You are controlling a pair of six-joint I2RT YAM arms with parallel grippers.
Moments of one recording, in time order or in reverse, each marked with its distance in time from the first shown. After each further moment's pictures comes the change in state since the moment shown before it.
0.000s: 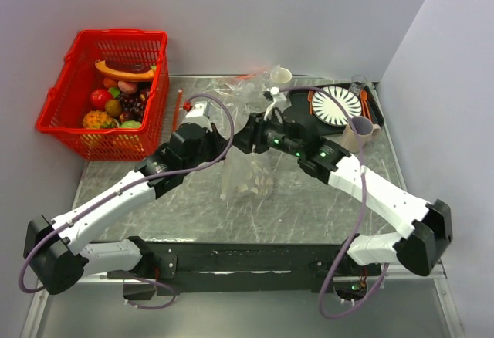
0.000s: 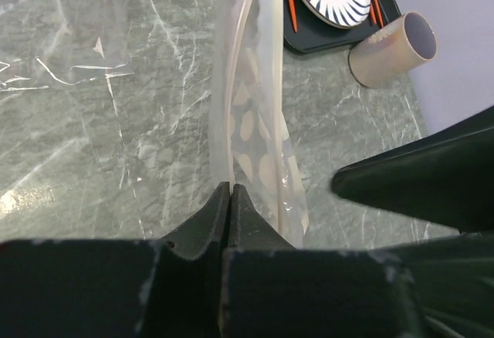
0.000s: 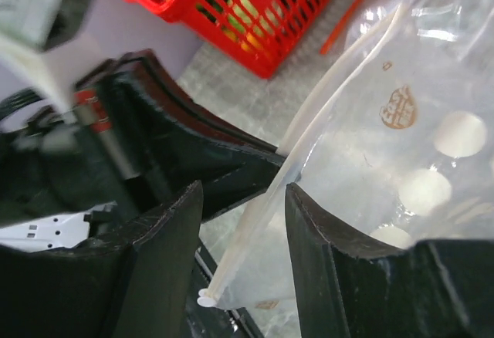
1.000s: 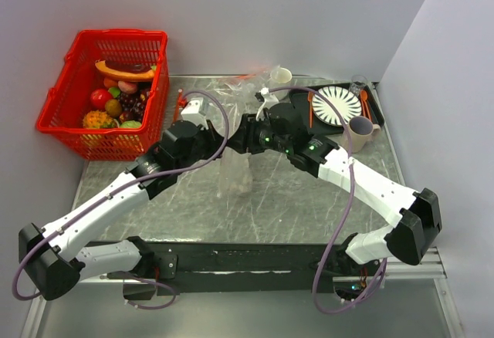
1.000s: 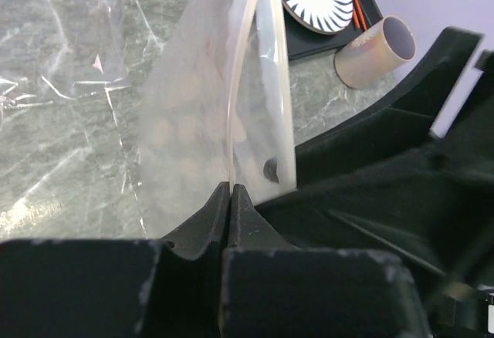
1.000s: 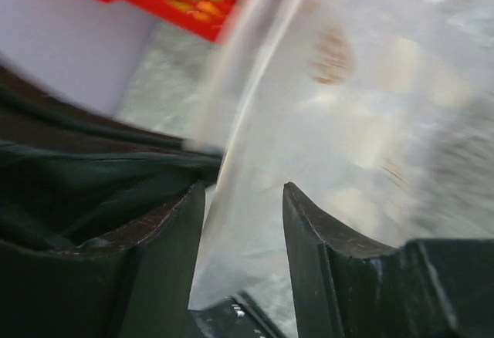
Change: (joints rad) left arm 0.004 -0.047 0.043 -0.054 0.026 0.035; right arm 0.018 0.110 0.087 -0.138 0.069 0.058
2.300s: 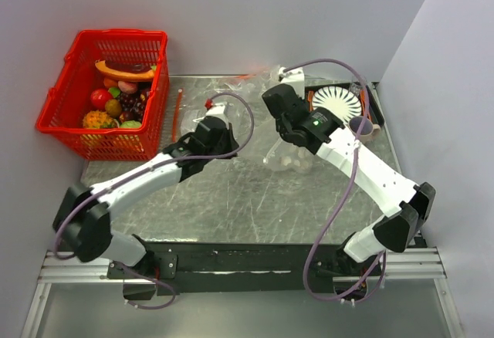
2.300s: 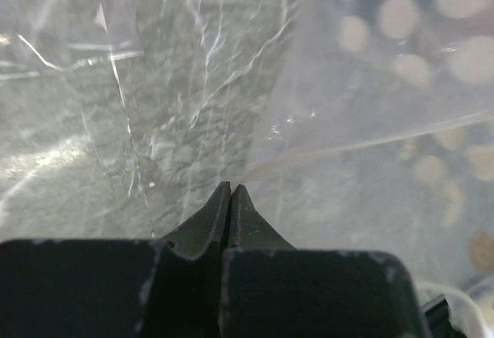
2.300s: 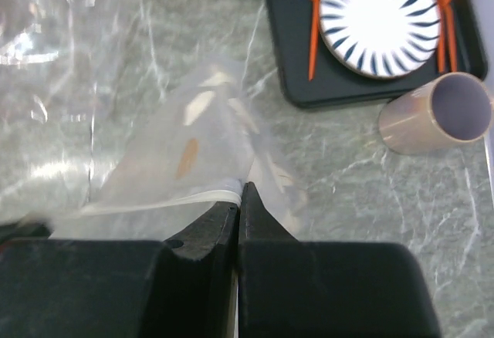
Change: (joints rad) left arm 0.017 0.296 0.040 0.067 -0.007 0.000; right arm -0.019 0.114 0.395 -0.604 0.866 -0.203
